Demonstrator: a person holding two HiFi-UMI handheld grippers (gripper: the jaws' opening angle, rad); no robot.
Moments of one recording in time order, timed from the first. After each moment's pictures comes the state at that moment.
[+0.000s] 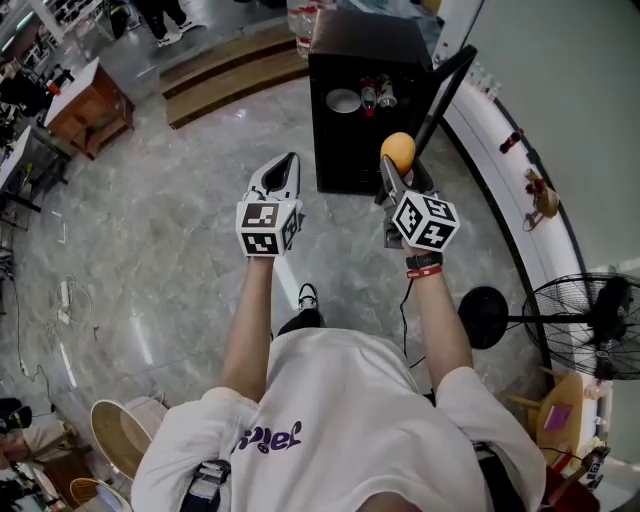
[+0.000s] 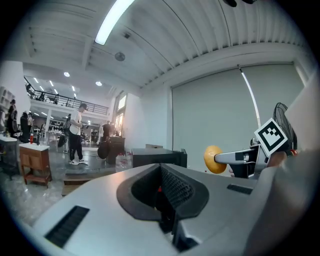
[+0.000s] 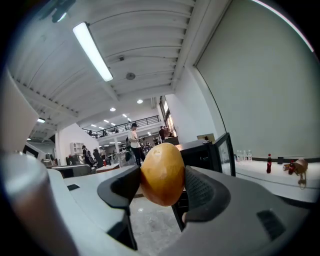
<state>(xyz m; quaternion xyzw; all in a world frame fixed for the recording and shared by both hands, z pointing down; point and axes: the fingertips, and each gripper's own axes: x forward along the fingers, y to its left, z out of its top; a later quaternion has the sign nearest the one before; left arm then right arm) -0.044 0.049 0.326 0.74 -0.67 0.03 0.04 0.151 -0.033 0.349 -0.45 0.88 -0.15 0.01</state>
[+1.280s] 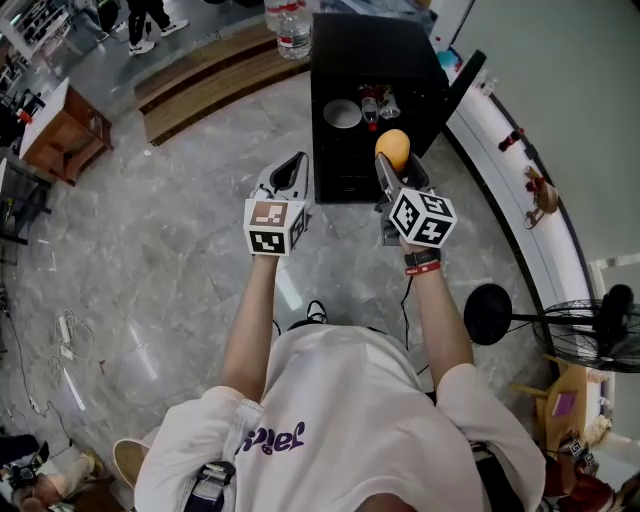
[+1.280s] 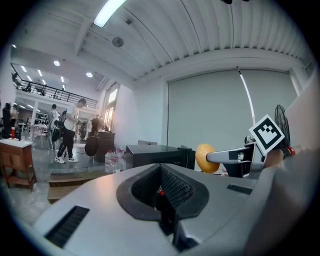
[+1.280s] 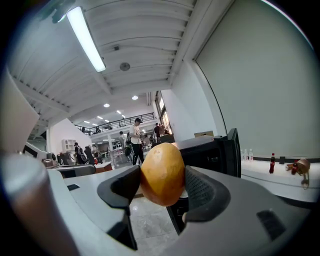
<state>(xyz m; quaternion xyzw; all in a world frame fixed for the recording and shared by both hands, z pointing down) -0.141 -0.105 0.346 0.78 -0.62 0.04 0.06 0.032 -0.166 0.363 -0.48 0.86 -0.16 -0.01</state>
